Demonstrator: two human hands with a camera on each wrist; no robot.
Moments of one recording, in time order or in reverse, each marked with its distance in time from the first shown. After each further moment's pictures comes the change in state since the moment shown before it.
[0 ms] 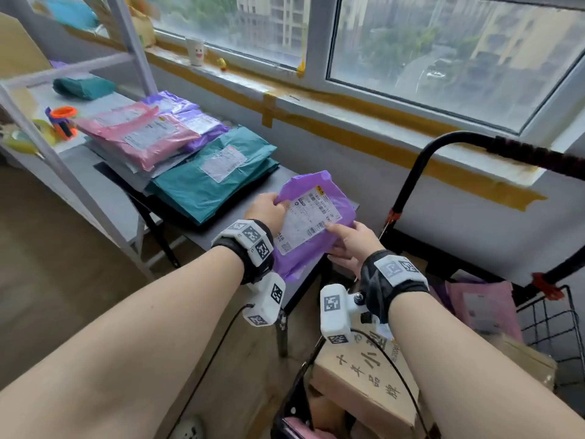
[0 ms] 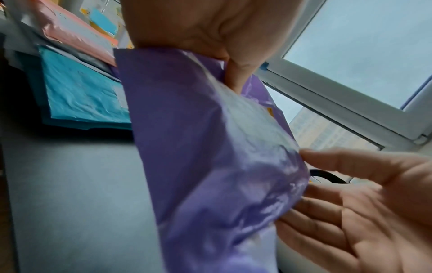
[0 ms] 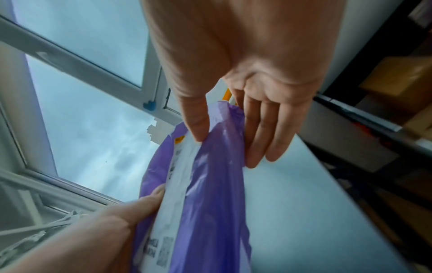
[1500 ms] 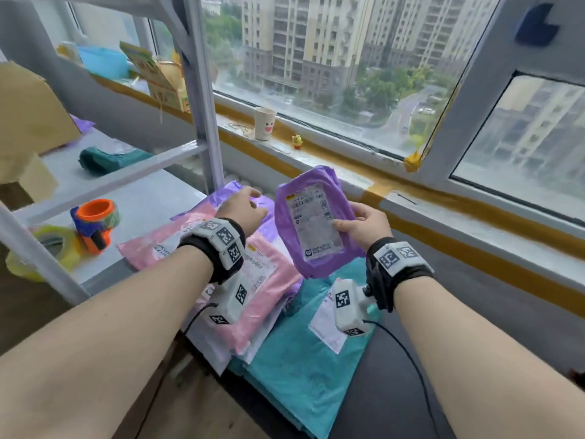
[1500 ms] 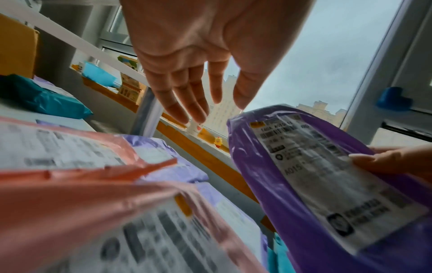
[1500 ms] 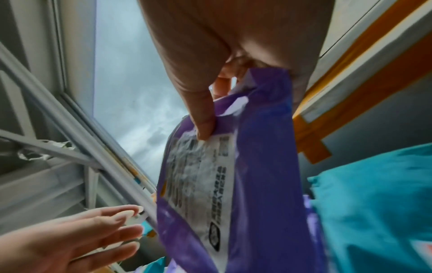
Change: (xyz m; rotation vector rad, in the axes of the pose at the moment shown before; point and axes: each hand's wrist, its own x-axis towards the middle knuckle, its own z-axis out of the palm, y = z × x) left_hand 0.417 -0.128 -0.294 0.036 0.092 0.027; right_hand 0.296 -0.244 0.340 -0.207 0.118 -0.381
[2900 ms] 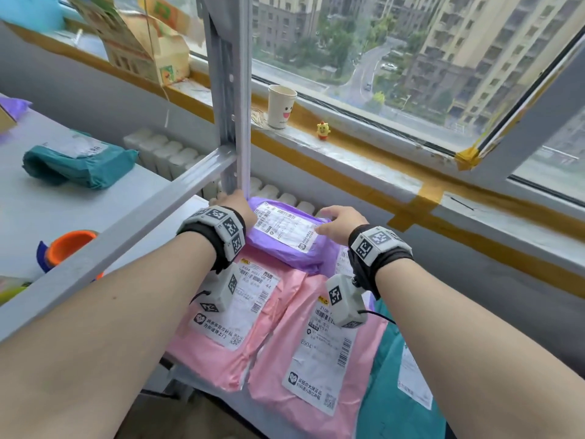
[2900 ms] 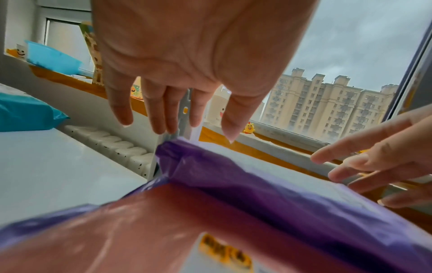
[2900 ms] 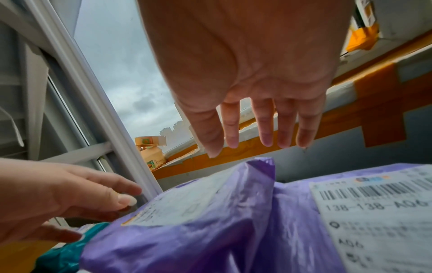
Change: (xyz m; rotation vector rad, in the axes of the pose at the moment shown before) left_hand 0.188 -0.094 -0.045 0.493 -0.280 -0.110; right_hand 0.105 -0.038 0.170 -0.709 -0.134 0.218
